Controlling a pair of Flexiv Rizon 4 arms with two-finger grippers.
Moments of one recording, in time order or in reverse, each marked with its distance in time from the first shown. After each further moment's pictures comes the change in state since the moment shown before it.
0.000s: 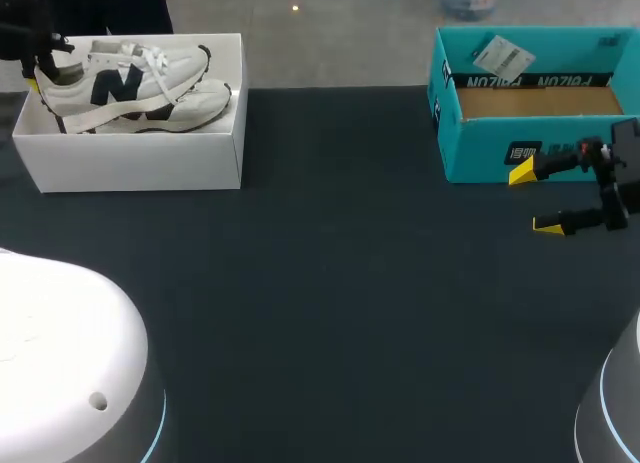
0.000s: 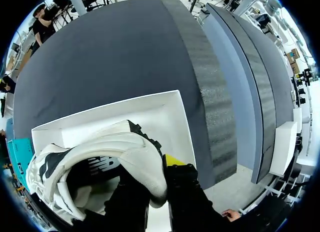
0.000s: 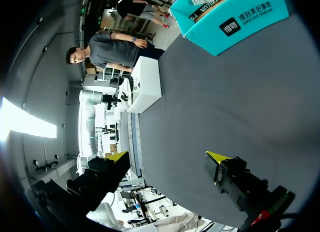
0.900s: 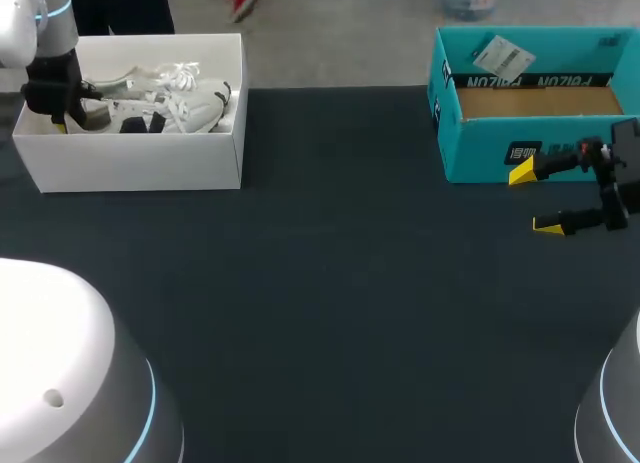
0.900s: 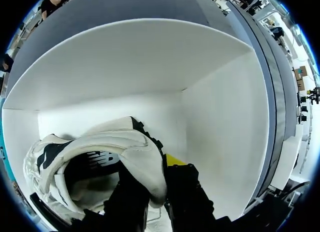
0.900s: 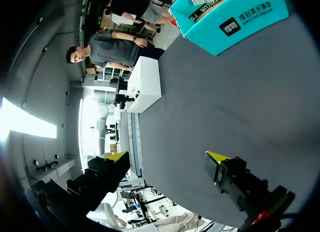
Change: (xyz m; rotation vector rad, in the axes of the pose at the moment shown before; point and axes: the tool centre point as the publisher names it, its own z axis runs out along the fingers) left arm -0.015 0.017 0.106 -0.040 0.027 -0.125; right arm 0.000 0.000 0.000 0.000 0.000 0.000
